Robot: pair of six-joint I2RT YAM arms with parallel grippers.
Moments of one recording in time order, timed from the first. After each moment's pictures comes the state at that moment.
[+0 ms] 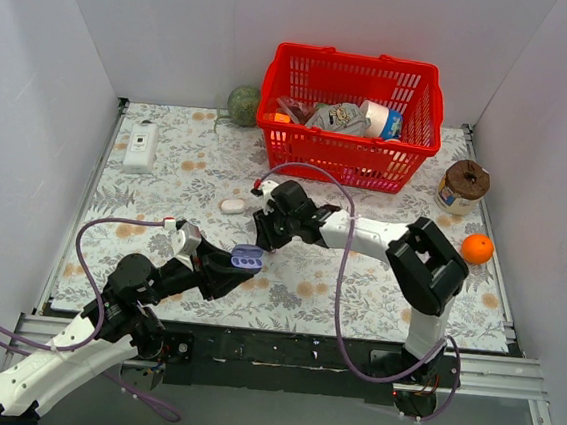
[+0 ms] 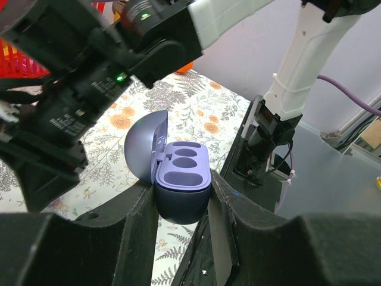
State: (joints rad) left arm -0.80 0.25 0.34 0.02 0.33 -0.37; right arm 0.90 1.91 1.23 -0.14 -0.23 0.23
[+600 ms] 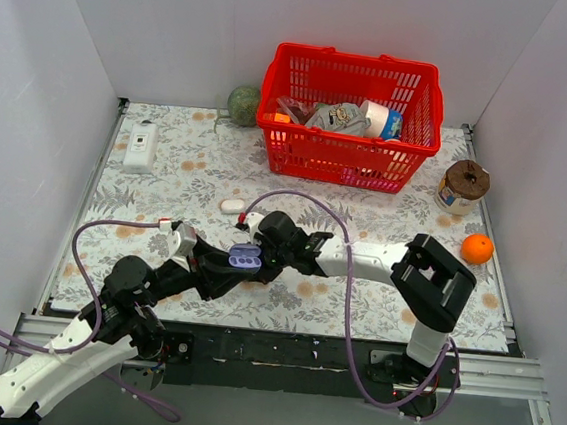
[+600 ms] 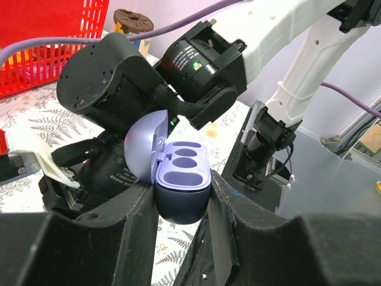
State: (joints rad) left arm -0.80 0.23 0.34 0.02 0.32 -0.38; right arm 1.07 1.77 1.04 -0.08 -0.29 0.27
